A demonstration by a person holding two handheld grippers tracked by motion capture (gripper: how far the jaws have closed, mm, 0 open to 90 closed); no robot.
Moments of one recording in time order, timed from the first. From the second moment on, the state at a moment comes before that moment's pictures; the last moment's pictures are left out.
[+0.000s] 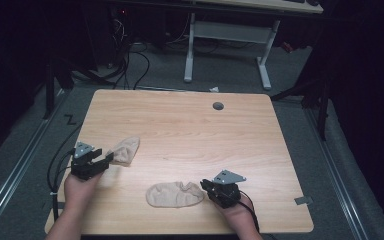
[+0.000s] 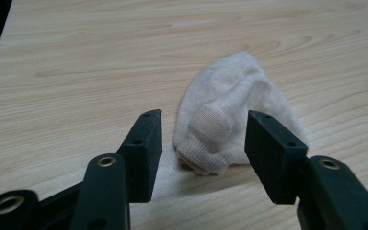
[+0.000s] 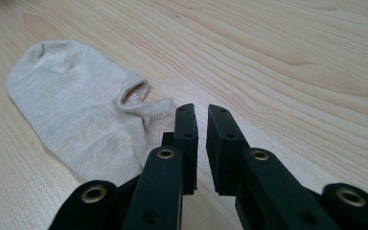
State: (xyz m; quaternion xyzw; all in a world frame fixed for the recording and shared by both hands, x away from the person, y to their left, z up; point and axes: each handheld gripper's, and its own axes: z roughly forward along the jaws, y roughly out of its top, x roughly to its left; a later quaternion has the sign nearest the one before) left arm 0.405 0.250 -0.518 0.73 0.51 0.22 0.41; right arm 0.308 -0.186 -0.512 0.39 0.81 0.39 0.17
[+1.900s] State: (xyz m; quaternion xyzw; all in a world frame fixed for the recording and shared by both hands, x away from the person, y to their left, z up) left arm 0.350 0.081 -0.501 0.83 0.29 0.13 0.47; right arm 0.311 -0.173 -0.510 0.39 0.81 0.39 0.18
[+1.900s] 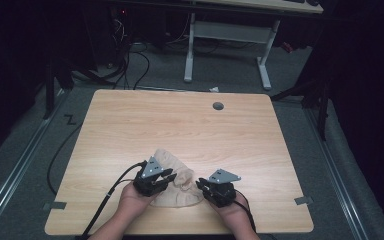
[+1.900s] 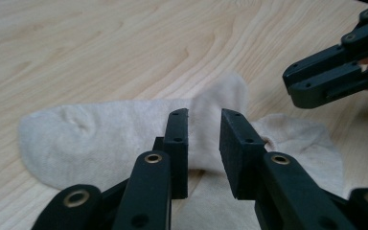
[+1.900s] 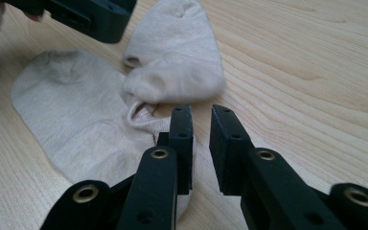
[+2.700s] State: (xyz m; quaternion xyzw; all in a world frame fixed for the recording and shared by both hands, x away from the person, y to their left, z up) left arm 0.338 0.192 -0.489 0.78 0.39 0.18 0.45; right arm 0.372 -0.140 -0.527 0.38 0.84 0.34 0.18
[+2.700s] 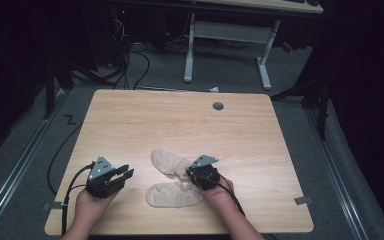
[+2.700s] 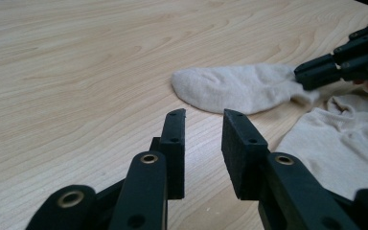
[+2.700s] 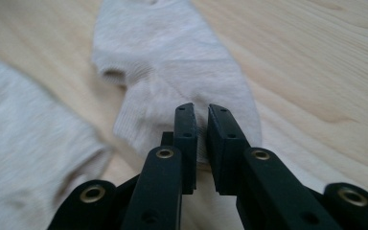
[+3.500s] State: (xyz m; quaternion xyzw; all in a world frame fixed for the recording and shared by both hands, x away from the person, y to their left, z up) left arm 0.343 0.182 -0.500 0.80 0.38 0.17 0.44; right arm 0.368 -0.162 -0.529 0.40 0.83 0.34 0.20
